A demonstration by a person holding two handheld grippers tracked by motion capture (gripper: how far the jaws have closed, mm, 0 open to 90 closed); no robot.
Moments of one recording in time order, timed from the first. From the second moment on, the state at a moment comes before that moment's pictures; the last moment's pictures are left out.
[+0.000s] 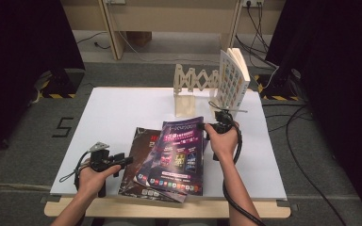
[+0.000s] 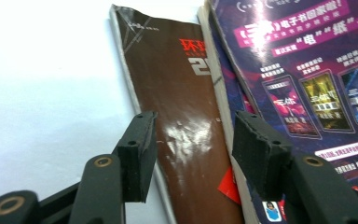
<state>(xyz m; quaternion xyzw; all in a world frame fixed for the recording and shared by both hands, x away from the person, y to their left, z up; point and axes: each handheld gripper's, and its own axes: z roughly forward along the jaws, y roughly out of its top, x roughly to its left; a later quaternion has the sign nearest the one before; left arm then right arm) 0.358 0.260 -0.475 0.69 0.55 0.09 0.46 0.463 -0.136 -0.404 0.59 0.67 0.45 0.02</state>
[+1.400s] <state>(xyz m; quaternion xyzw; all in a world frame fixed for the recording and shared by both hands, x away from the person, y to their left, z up) 0.358 0.260 -0.480 0.70 0.54 0.09 0.46 0.450 -0.151 -0.365 0.58 0.65 0.48 0.09</state>
